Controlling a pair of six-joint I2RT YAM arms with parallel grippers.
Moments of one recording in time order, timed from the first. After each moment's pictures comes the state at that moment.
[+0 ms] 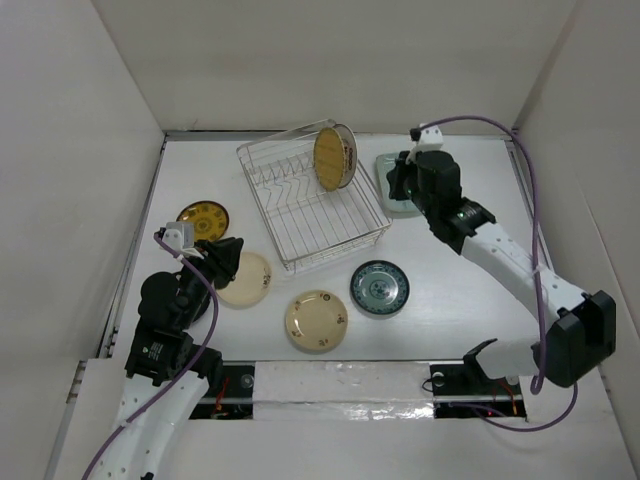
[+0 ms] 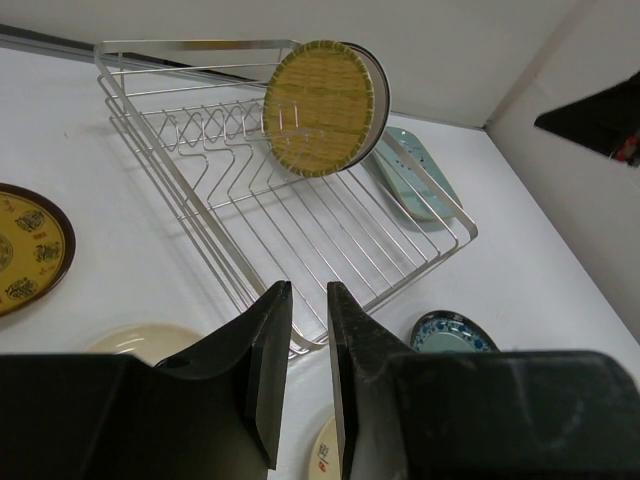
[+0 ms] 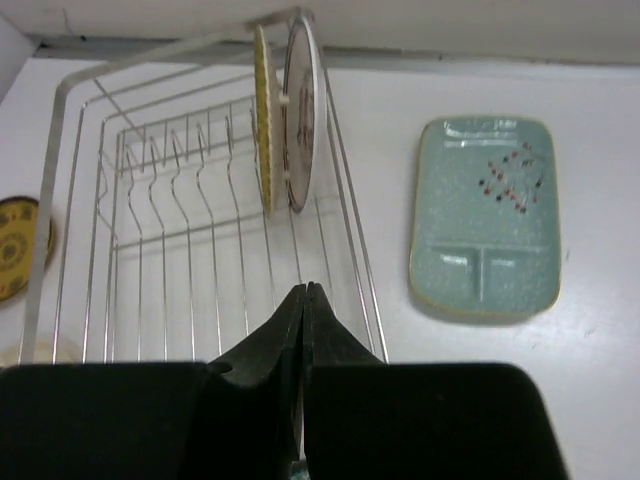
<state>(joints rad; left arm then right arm) -0.28 0.31 0.55 -0.25 0.07 -0.41 0.52 1.37 1.22 -0.12 0.21 0.25</state>
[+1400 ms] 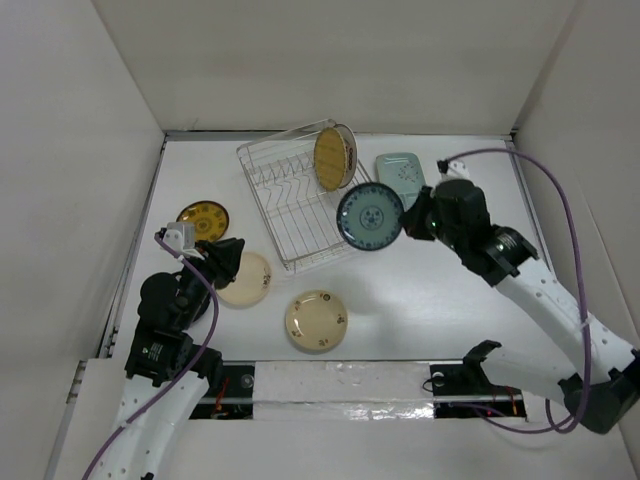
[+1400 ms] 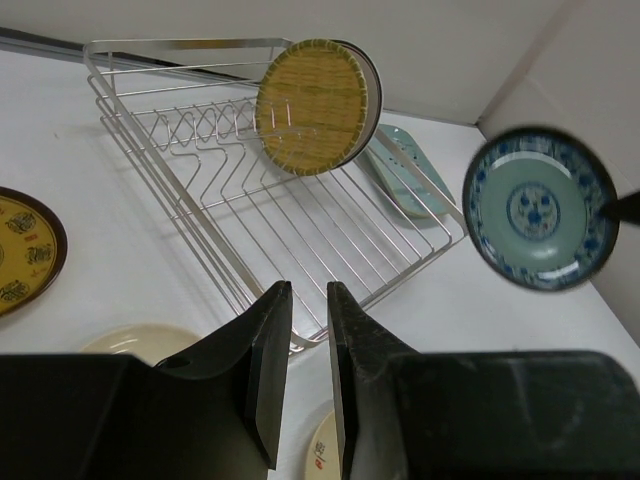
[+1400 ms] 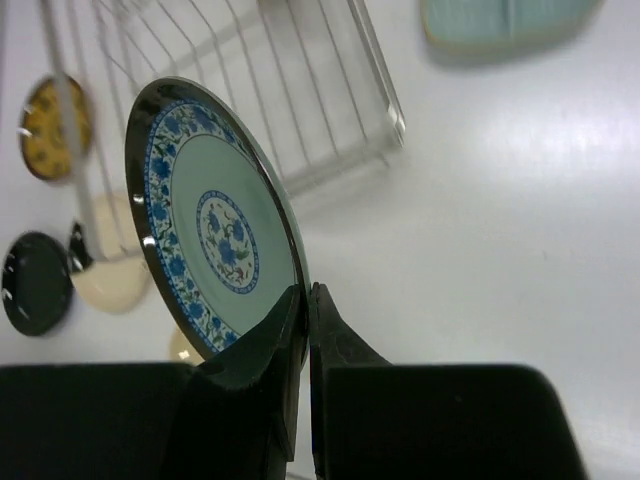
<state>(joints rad) -0.28 0.31 0.55 -0.25 0.08 -0.41 0.56 1.00 1.03 -0.59 0.17 0.62</state>
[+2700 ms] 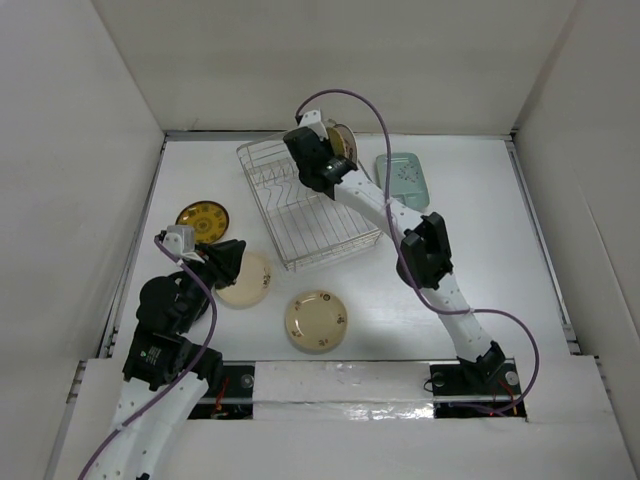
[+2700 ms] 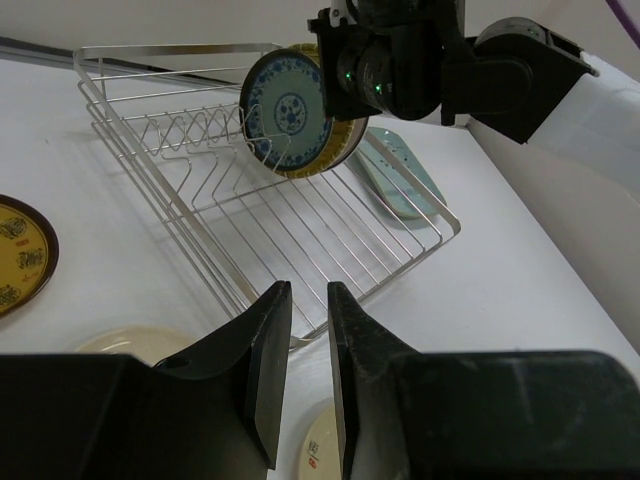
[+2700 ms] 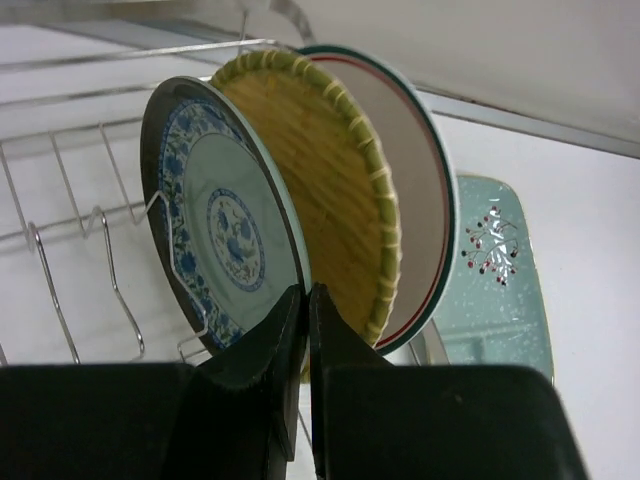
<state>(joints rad) -0.33 0.28 0.55 -0.26 0.05 -0.41 0.75 2.44 2.43 -0.55 0.85 0.07</state>
